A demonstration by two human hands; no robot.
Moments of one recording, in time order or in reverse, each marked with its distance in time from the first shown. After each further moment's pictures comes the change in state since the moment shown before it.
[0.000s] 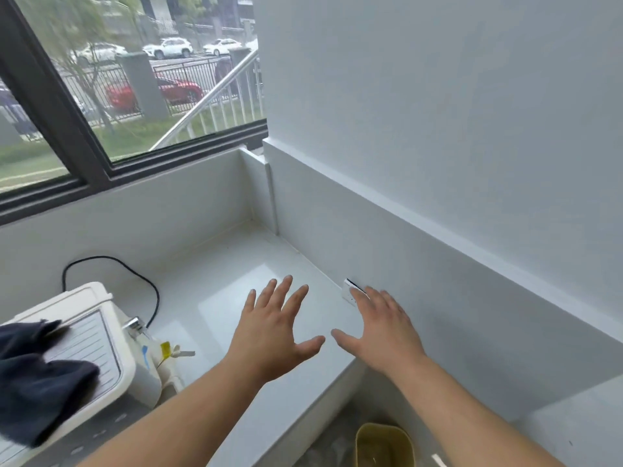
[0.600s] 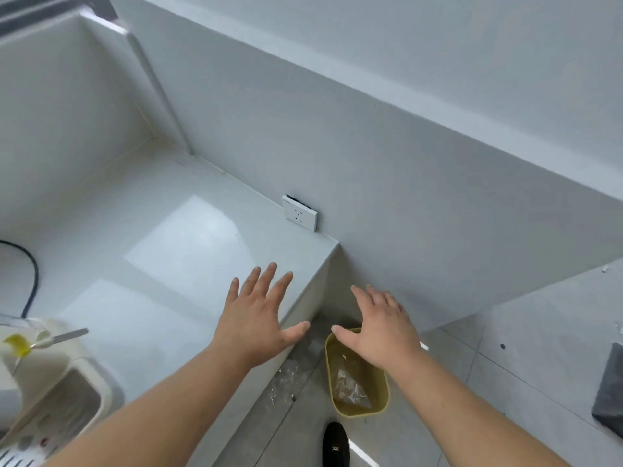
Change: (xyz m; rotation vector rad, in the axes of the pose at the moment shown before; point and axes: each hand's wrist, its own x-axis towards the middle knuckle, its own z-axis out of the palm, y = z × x) left_hand 0.010 0.032 0.162 0.014 -0.321 0.139; right_hand -0.062 0.116 0.144 0.021 -0.221 0.319
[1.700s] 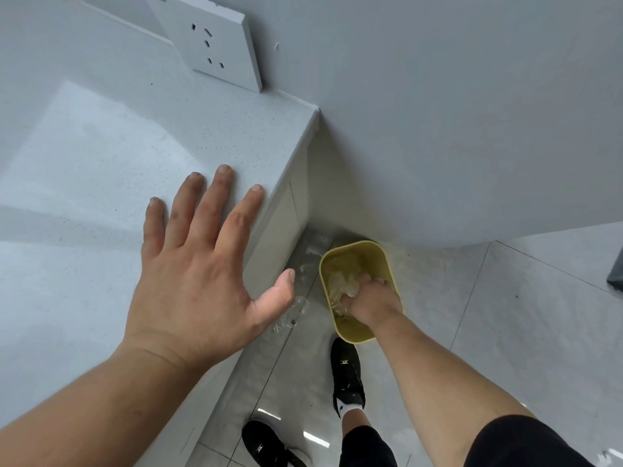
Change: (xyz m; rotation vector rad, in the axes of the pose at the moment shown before) left_hand 0.060 -0.008 0.094 0.101 0.162 0.162; right_hand 0.102 0.090 0.305 0.179 -0.460 0.482
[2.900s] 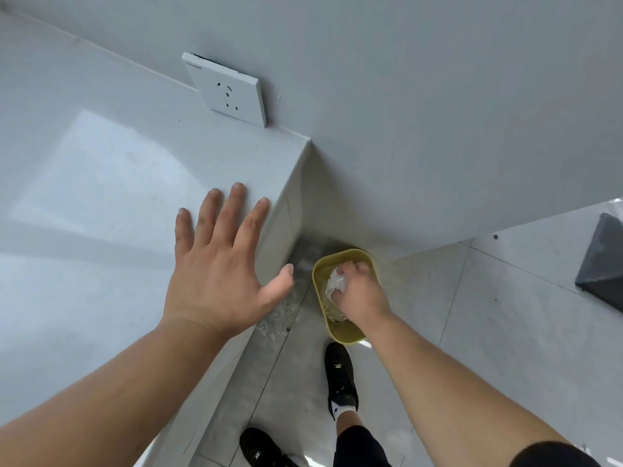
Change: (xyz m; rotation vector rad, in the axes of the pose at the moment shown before) left_hand 0.001 0.003 -0.006 -0.016 -0.024 -0.018; right_hand -0.082 -0.026 -0.051 0.124 0.303 -0.218
